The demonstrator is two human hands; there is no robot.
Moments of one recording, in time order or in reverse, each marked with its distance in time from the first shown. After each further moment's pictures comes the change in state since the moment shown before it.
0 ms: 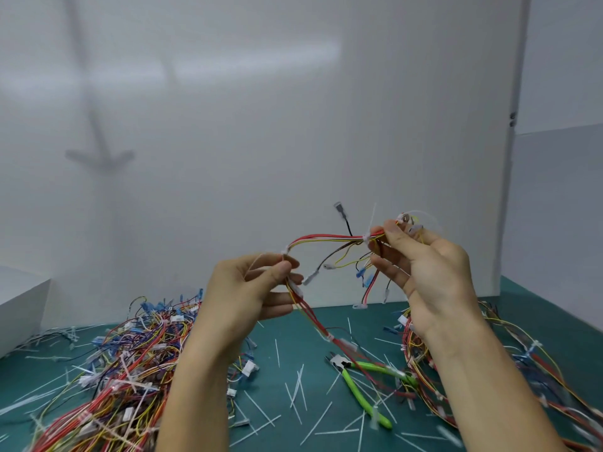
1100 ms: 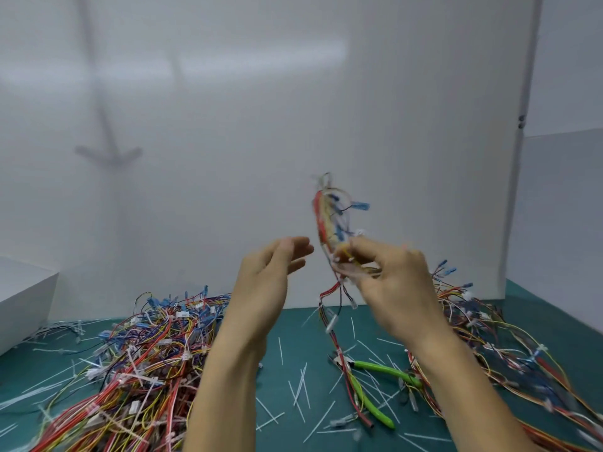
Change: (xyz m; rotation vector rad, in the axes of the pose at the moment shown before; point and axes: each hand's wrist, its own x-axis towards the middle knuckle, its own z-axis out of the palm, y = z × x) left_hand 0.004 0.004 0.020 0.053 0.002 0.105; right_hand 0.001 0.029 0.000 -0.974 -0.376 -0.618
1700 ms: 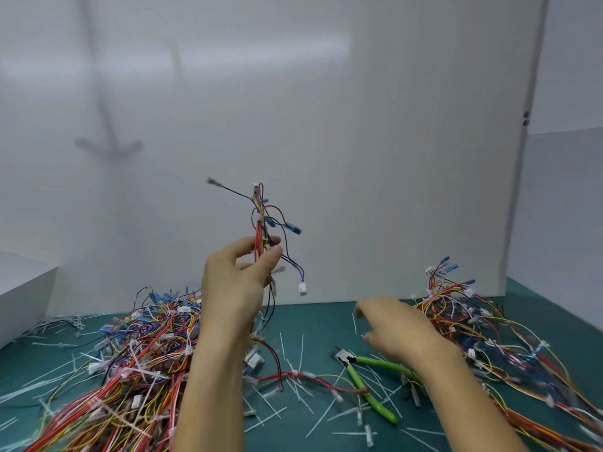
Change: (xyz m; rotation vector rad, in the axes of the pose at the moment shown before) left_hand 0.004 -0.015 -0.025 0.013 0.283 -0.006; right_hand -0.018 0.049 0.026 -0.704 -0.768 0.348
